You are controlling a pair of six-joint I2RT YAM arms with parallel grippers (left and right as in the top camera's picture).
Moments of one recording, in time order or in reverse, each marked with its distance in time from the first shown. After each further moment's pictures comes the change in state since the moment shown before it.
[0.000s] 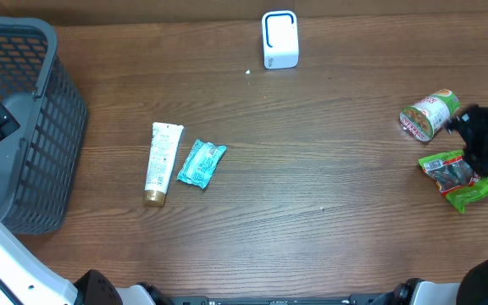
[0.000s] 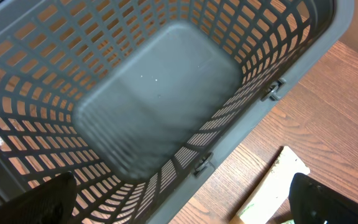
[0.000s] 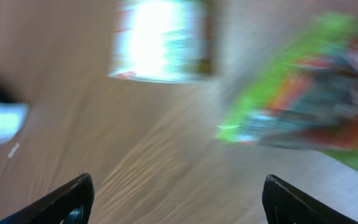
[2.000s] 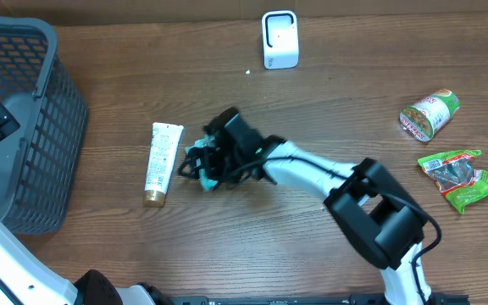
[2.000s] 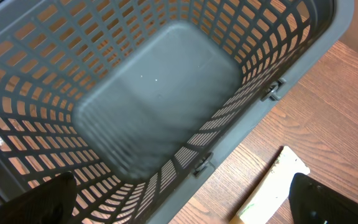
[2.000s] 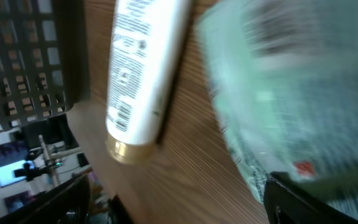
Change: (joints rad) left arm 0.000 0.000 0.000 0.000 0.000 0.000; right arm 1.180 0.569 0.053 0.803 -0.329 0.359
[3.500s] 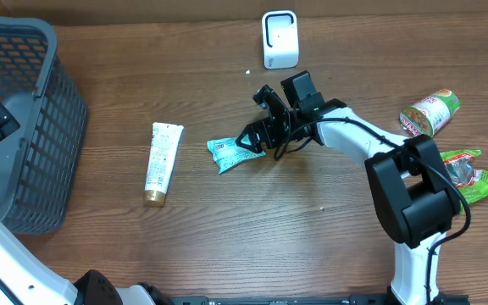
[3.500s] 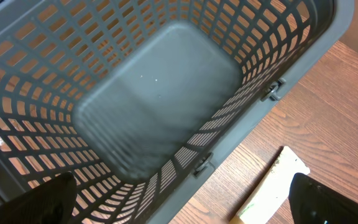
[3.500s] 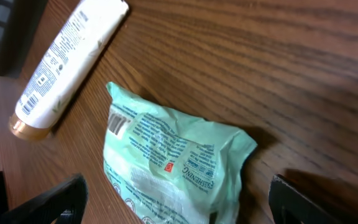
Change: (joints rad) left arm 0.000 0.000 0.000 0.000 0.000 0.000; right arm -0.294 -0.004 0.001 -0.123 -0.041 -0.735
